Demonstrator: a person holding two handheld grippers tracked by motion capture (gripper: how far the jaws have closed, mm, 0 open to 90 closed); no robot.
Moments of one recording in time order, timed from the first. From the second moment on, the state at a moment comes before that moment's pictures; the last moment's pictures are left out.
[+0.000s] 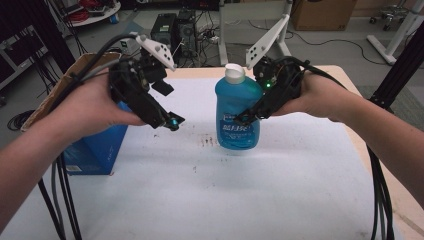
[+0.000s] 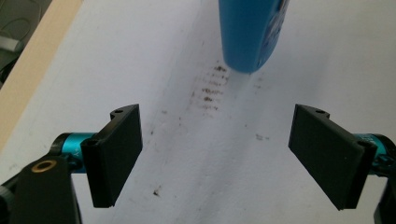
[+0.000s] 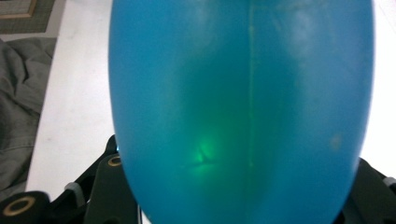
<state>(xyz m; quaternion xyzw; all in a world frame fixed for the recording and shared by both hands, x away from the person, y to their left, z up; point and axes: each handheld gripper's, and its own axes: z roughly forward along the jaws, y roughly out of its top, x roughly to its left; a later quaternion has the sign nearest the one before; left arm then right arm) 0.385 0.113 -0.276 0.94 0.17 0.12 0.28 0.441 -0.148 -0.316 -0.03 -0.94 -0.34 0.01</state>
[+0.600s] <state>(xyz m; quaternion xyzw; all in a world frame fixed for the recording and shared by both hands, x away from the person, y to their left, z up) 0.396 0.076 -0.226 0.96 0.05 0.07 0.25 0.425 -0.103 -0.289 0.03 -0.94 -0.33 0.02</state>
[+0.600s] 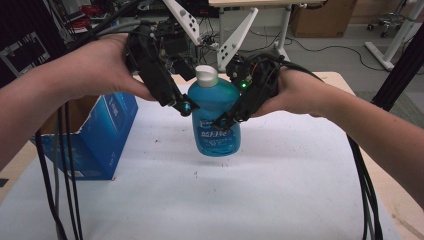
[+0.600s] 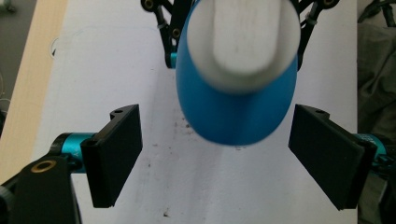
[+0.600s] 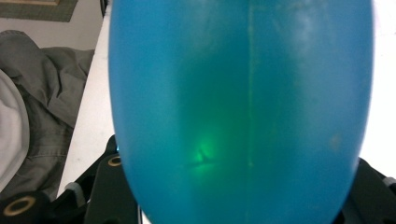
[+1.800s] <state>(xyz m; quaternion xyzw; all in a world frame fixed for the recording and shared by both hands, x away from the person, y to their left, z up) 0.395 0.053 -0.226 0.97 0.03 0.07 0.21 0.423 -0.097 -0.288 0.03 -0.94 -0.33 0.02</state>
